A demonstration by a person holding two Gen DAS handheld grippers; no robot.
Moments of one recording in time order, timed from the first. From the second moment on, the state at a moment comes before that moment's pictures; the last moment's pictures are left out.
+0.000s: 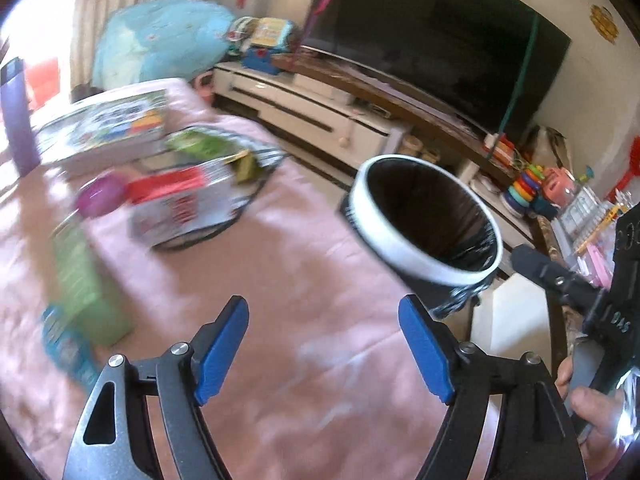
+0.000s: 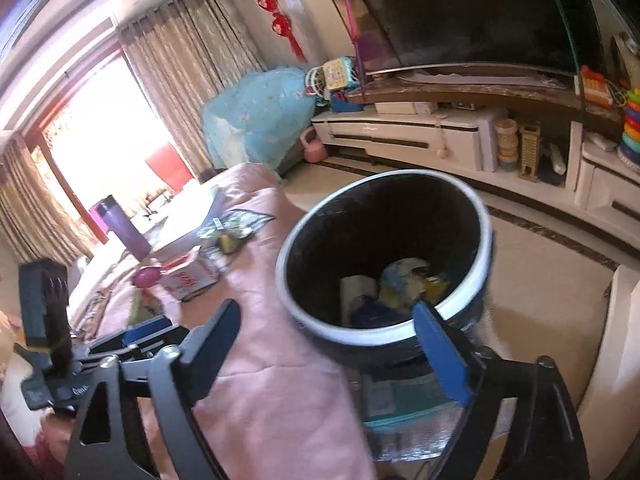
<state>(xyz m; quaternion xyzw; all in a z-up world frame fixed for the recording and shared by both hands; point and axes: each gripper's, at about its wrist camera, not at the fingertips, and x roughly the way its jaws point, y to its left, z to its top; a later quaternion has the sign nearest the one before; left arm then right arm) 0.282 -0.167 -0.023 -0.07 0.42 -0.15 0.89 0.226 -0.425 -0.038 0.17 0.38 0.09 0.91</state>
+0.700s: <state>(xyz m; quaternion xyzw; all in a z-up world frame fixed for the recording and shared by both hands) 0.251 -0.076 -0.017 -0.11 0.41 -0.03 0.90 0.234 -0.319 -0.064 0.15 0.42 0.16 0.88</state>
